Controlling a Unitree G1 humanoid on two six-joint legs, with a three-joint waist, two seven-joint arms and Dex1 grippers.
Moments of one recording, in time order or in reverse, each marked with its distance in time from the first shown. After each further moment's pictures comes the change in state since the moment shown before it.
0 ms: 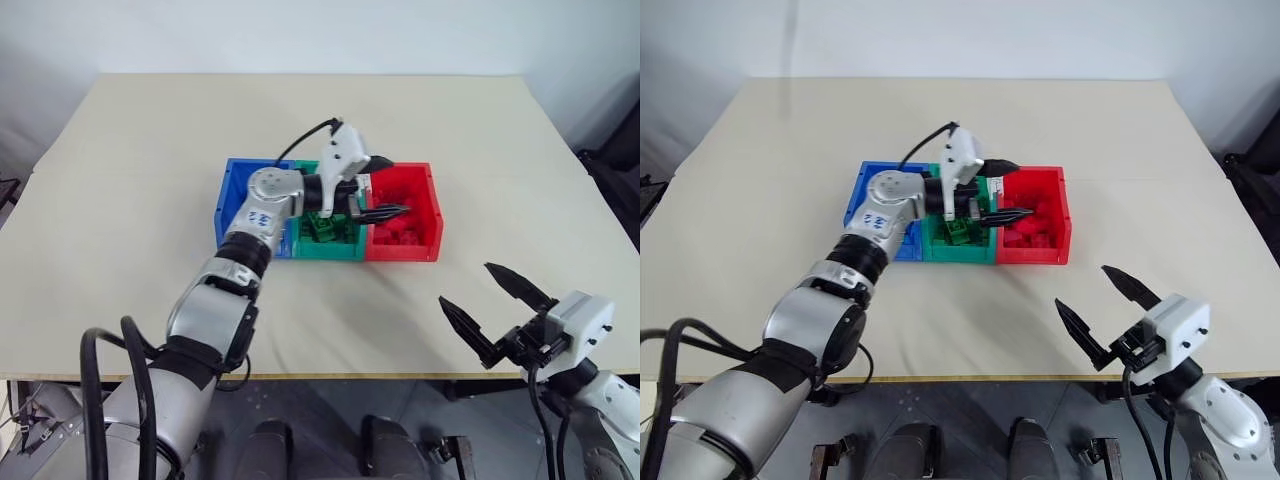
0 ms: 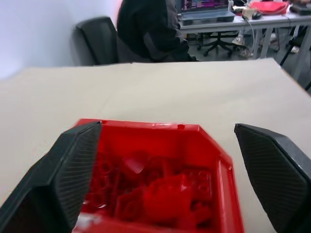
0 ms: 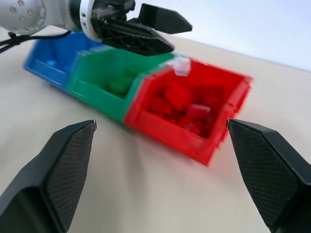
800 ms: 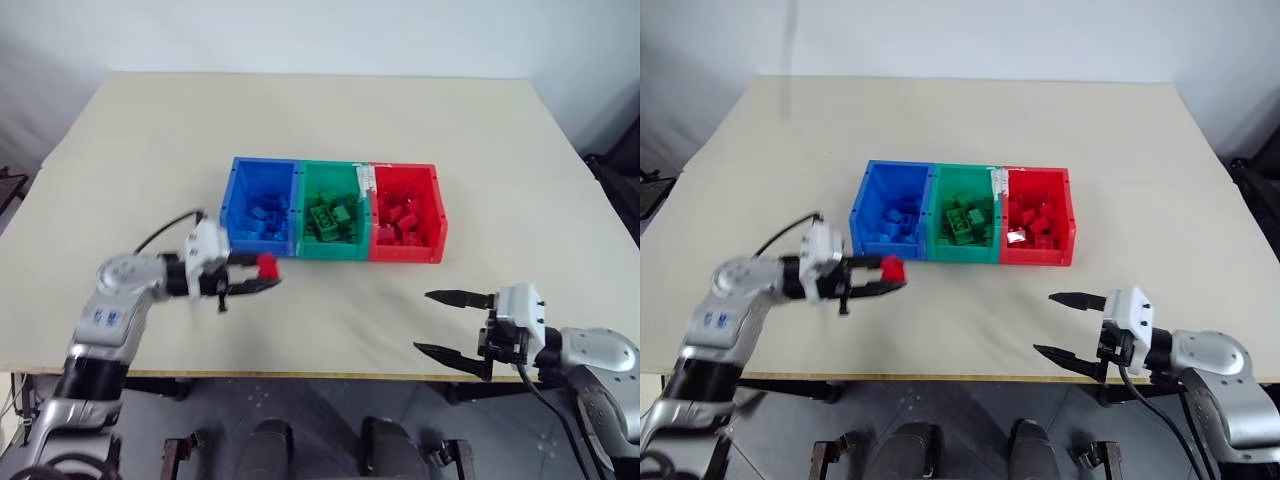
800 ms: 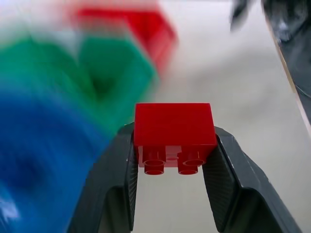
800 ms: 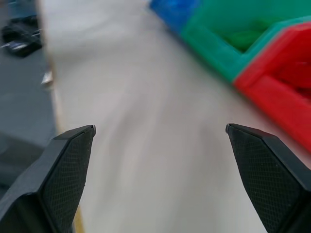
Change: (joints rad) left arm 0.533 0.362 0.053 -0.881 -0.235 0.429 -0.041; right arm -0.131 -0.194 0.048 0.259 0.033 0.055 0.350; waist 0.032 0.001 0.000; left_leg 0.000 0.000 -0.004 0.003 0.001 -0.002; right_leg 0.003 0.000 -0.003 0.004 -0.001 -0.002
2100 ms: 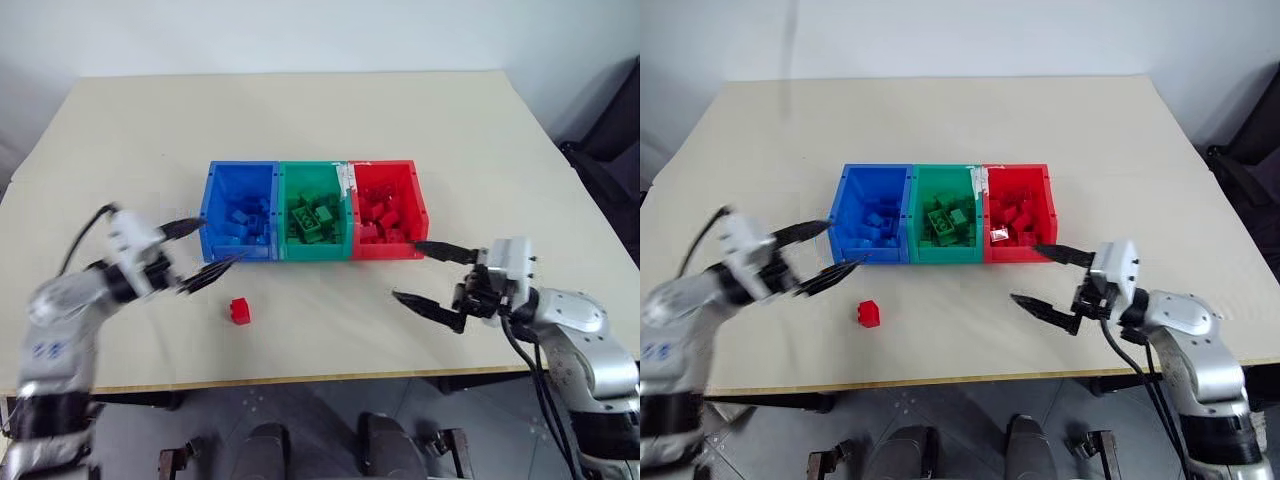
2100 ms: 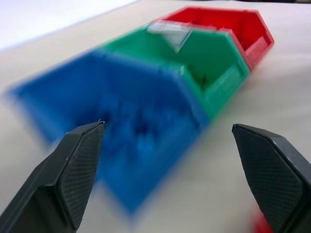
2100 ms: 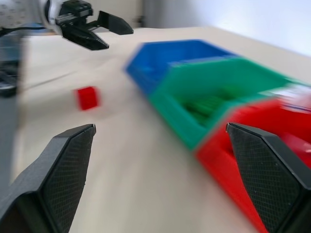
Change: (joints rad) left arm 0.578 0.141 0.466 -0.173 -0.085 -0.046 0.130; right arm -0.365 0.072 0.204 0.144 0.015 -0.018 0.094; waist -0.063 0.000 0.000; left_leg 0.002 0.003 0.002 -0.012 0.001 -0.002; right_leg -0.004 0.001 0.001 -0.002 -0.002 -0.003
